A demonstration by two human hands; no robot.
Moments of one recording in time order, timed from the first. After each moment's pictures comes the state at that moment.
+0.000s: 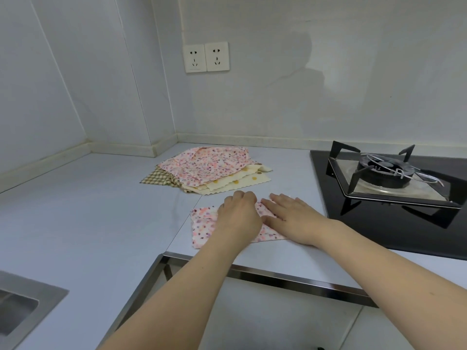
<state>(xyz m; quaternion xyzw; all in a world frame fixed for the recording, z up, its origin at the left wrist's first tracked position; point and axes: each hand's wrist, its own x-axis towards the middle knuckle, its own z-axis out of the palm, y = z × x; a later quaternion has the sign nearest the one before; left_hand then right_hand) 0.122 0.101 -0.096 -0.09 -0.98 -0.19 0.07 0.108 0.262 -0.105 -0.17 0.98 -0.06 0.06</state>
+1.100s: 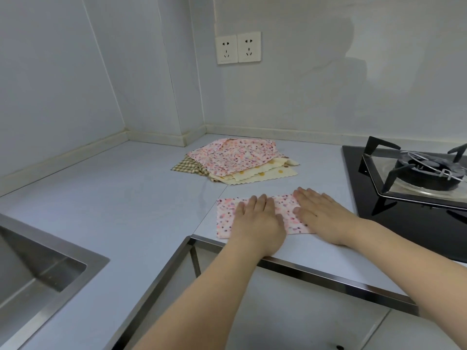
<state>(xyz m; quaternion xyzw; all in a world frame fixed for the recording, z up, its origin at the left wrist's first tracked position) 0.158 0.093 -0.105 -0.09 -0.99 -0.12 0.01 0.107 0.271 -0.110 -0.19 0.98 -0.04 0.07</state>
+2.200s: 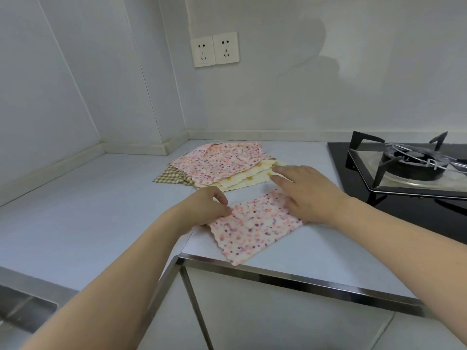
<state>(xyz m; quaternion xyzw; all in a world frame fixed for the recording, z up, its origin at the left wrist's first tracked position) 0.110 0.001 -0.062 0.01 -0.92 -0.39 -0.10 0.085 0.256 -0.078 -0.28 0.95 0.06 -0.15</state>
